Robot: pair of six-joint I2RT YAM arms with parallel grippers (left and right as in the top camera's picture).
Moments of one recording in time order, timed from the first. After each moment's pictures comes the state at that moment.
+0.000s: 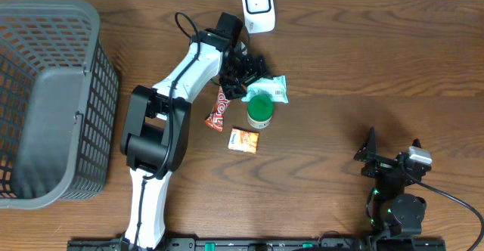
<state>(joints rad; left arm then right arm) -0.37 2.25 1.76 -0.81 0.56 -0.75 0.02 0.01 0.01 -0.04 0.26 0.16</state>
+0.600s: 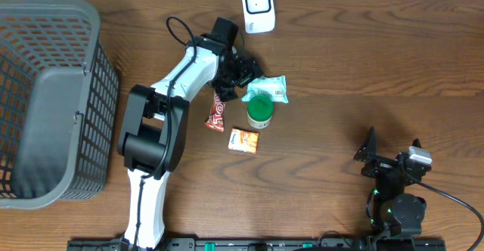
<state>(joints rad) -0.35 2.24 1.67 -0.70 0.48 -0.82 0.02 0.01 0.01 -0.04 0.26 0.16</state>
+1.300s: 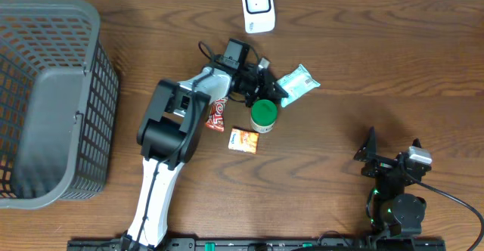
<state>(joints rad) -0.41 2.40 1.54 -0.22 1.02 -0.88 0.02 0.01 0.01 -0.04 0.26 0.16</state>
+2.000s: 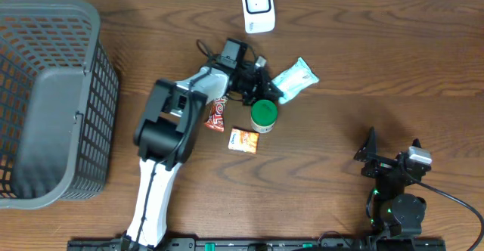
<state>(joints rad) -0.39 2.36 1.53 -0.24 0.95 -0.88 0.02 0.01 0.01 -0.04 0.26 0.16</state>
